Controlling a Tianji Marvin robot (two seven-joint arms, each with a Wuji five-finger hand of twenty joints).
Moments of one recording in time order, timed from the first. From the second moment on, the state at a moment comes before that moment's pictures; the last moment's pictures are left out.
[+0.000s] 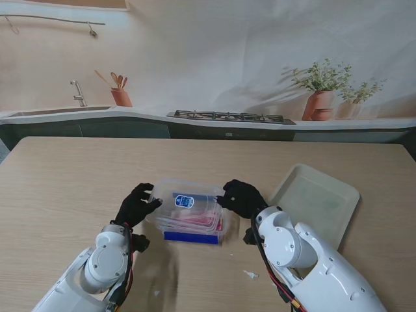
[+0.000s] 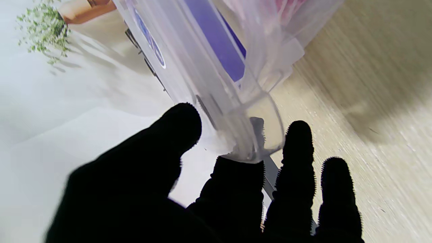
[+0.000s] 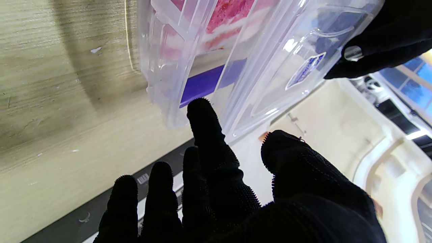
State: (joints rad) left arm 1.61 -1.20 -1.19 -1.53 0.20 0.12 0.26; right arm -1.46 -1.12 1.03 -1.59 -0.46 0.16 0.02; left_hand 0.73 -0.42 0.75 -0.08 0.28 0.32 0.55 0.35 0.62 0.24 0.66 0.54 0.48 0.37 0.71 0.70 -0.06 0.39 0.84 0.55; right_hand 0.64 -0.15 0.43 -0.09 0.89 0.27 0.43 0.57 0.30 0.11 0.60 0.31 0.15 0.08 0.39 0.26 -0.03 0.07 0.34 0.66
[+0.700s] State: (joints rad) left arm 1.61 -1.23 -1.21 -1.55 0.12 0.14 0.29; right arm -1.44 -1.12 1.01 -1.59 -0.48 0.17 0.03; left_hand 0.98 -0.53 0.56 -0.14 0.40 0.31 0.65 0.40 0.85 0.27 0.52 0.95 0.64 0.37 0.85 0.77 0.06 0.45 0.99 0.55; right_hand 0.64 -0.15 0.43 -0.09 0.86 0.24 0.41 0.54 0.30 0.11 0.60 0.31 0.15 0.08 0.39 0.26 -0.03 0.07 0.34 0.66
